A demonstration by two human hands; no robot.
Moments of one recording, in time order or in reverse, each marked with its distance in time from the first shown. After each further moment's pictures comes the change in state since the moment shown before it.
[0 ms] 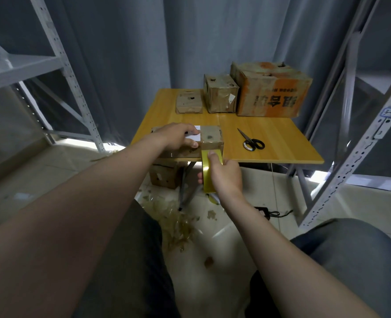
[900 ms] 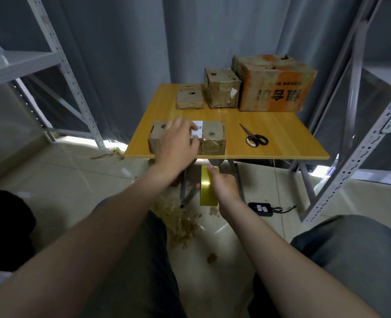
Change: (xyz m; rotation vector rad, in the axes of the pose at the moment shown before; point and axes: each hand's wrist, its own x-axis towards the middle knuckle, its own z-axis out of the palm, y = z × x) left_hand -0.051 0.032 0.045 -0.008 0.643 0.000; right_hand 0.027 0.048 0.006 -0.024 -0.057 0.200
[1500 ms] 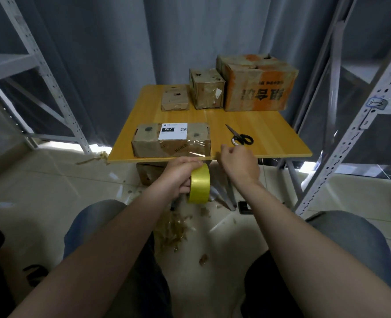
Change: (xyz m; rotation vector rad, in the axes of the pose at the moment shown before) left_hand -0.029 0.027 0.039 -0.965 -0.488 -0.863; right_hand 0.040 -0.043 -0.061 -0.690 0.368 -0.353
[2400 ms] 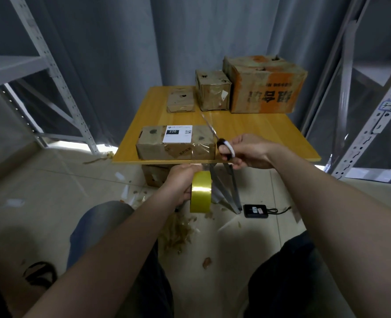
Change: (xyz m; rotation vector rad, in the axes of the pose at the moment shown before) left_hand -0.002 -0.003 0.005 -0.116 0.056 -0.085; right_hand 0.055 -0.008 -0.057 0.514 -0.898 -0.022
